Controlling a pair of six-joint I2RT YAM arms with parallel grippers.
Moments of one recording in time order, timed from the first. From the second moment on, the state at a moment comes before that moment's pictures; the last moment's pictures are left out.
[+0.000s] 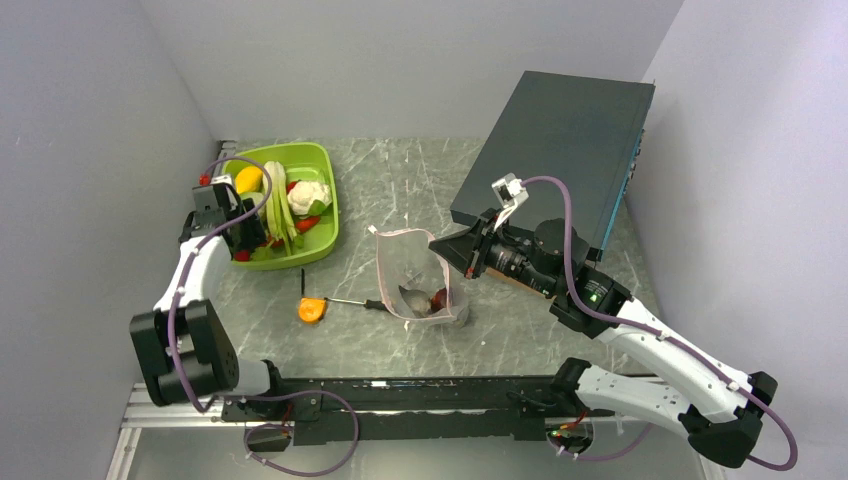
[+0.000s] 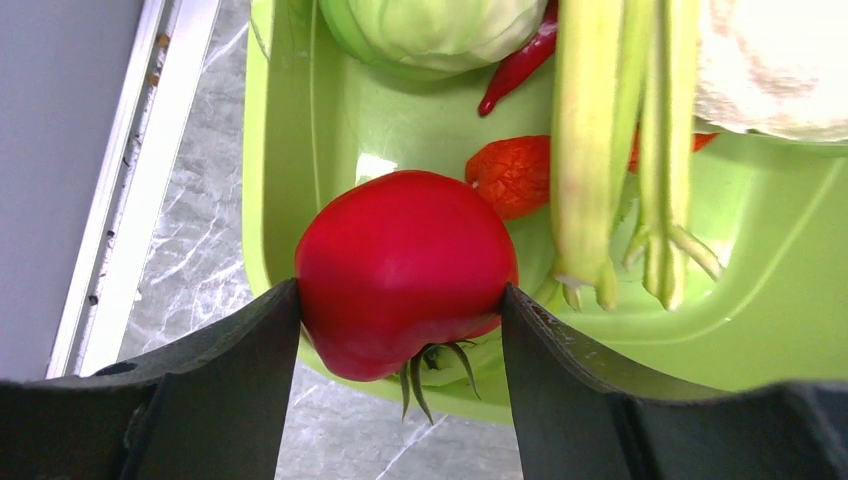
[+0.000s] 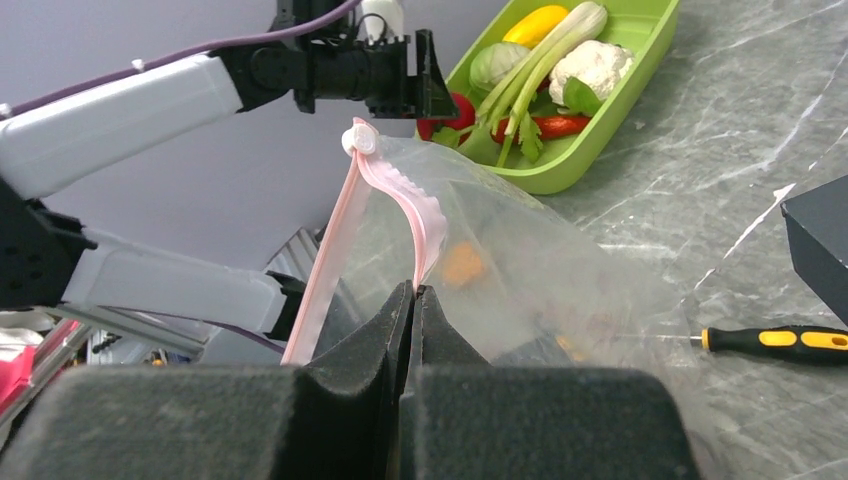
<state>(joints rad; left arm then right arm) 0.25 1.36 0.92 -0.38 -0.06 -0.11 0.88 0.87 0.95 -0.13 -0.11 0.54</state>
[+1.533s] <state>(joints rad) -0.84 0.78 1.04 -0.26 0.11 -0.61 0.88 0.97 1.02 -0.19 -0.02 0.53</state>
